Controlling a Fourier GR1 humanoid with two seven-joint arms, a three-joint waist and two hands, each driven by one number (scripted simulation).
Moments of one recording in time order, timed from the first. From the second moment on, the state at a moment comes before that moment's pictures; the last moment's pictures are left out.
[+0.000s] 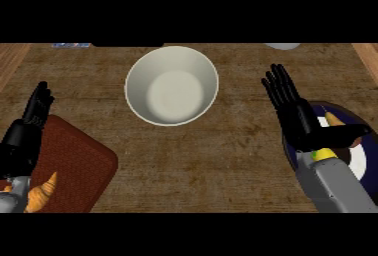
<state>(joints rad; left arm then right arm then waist) -0.10 0.58 -0.17 -1.55 0.20 0.35 -0.04 -0.33 -0.31 0.26 -1.40 -0.47 -0.09 -0.22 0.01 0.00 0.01</state>
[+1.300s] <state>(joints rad) -0.17 0.36 -0.39 -1.57 0.26 0.10 0.00 -0.27 -0.97 0.30 -1.38 0.15 0.08 -0.09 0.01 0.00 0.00</state>
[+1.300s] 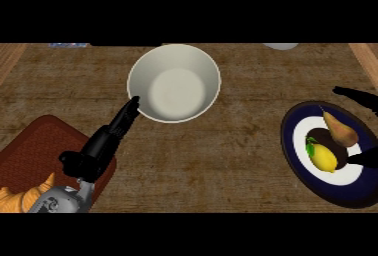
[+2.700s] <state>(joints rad) -0.16 0.28 -0.30 -1.57 0.17 0.01 0.04 -0.33 -0.81 0.35 -1.69 0.26 0.69 0.62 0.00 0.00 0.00</state>
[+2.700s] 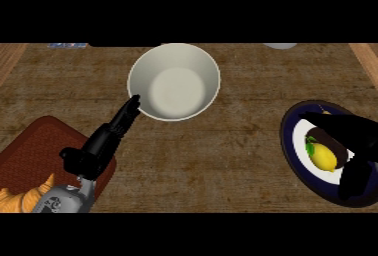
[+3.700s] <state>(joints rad) -0.13 0.20 -0.24 -1.59 0.09 -0.06 0.06 -0.18 -0.68 0.27 -1.56 0.71 0.51 0.35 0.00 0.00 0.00</state>
